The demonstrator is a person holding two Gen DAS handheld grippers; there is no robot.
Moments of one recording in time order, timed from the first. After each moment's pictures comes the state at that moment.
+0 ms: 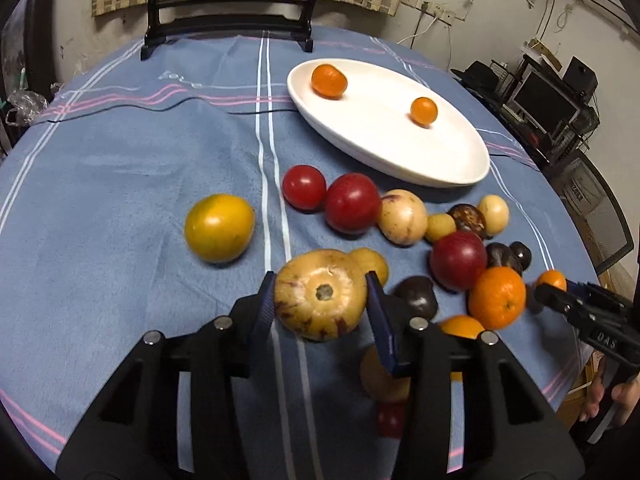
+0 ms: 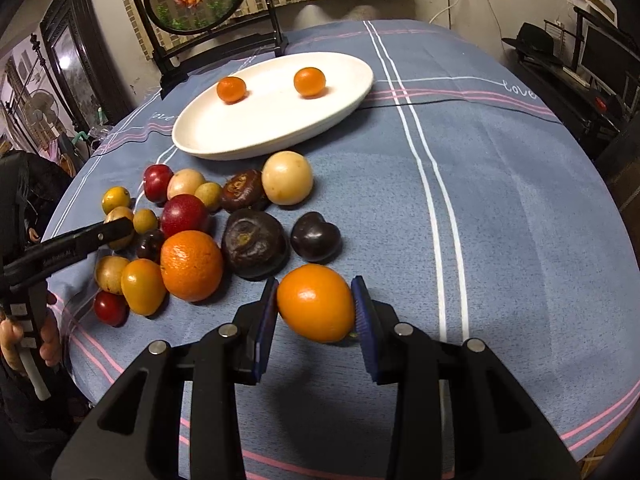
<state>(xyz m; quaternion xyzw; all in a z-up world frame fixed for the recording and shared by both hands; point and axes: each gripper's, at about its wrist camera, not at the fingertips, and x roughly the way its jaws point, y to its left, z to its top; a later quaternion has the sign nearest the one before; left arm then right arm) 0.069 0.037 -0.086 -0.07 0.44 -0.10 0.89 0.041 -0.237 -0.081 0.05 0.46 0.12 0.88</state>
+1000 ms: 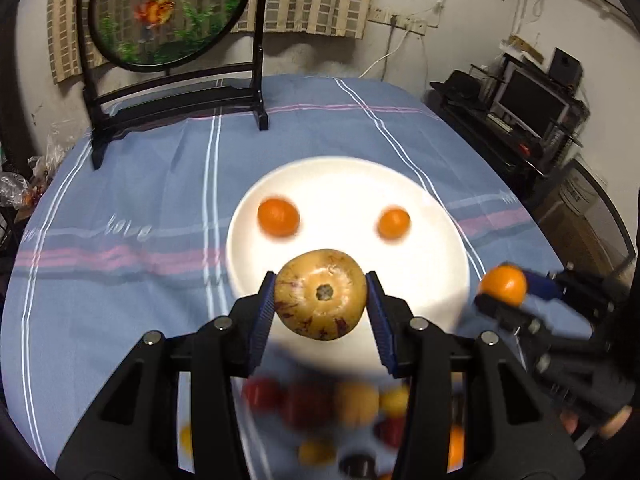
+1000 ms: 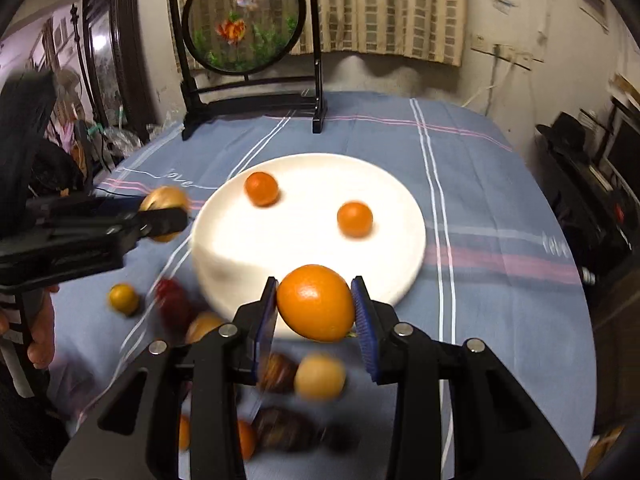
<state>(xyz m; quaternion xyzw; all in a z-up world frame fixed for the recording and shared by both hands) 0.213 -0.017 -0.002 -0.01 0.42 -0.13 0.90 0.173 -0.187 -0.014 -0.04 0.40 0.15 0.90</state>
